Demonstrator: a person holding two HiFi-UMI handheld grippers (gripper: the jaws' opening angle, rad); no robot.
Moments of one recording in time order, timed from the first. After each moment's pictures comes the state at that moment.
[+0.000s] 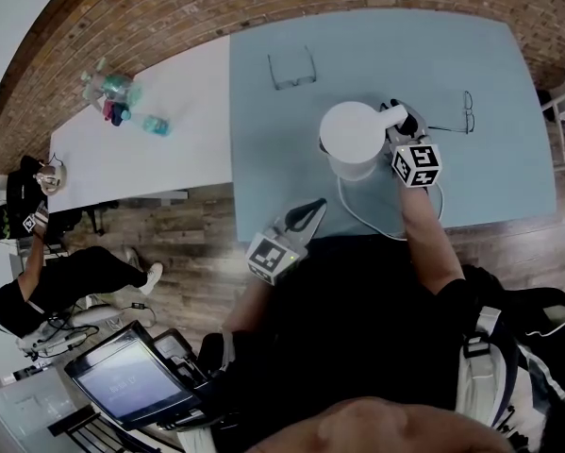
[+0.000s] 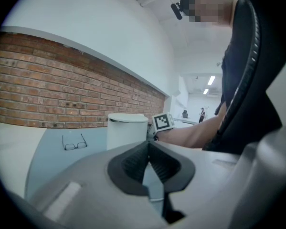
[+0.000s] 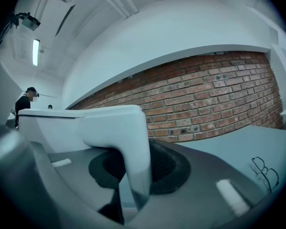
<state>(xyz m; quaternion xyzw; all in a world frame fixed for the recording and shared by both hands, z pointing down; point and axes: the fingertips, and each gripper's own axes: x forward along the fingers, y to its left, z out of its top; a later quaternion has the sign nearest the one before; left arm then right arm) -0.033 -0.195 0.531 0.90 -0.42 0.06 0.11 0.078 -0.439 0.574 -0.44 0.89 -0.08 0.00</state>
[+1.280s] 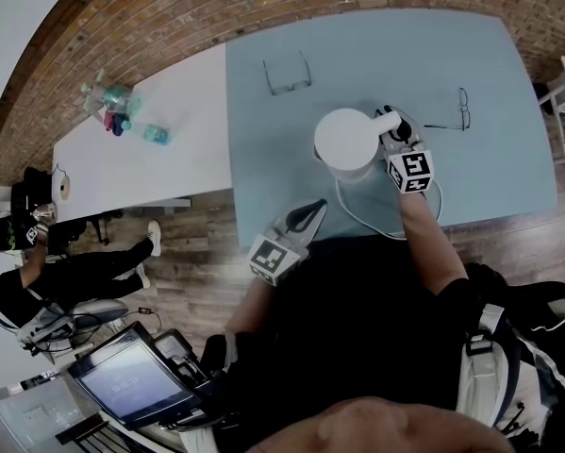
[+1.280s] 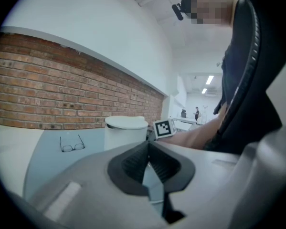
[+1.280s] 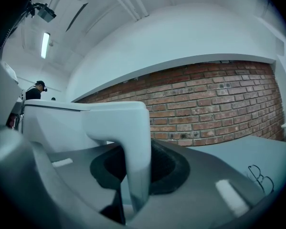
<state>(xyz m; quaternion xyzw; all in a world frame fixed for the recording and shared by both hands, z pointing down) -0.026 -0.198 0.531 0.90 -0.41 0.06 0.10 0.079 -0.425 0.584 -0.44 0.90 -0.03 0.00</state>
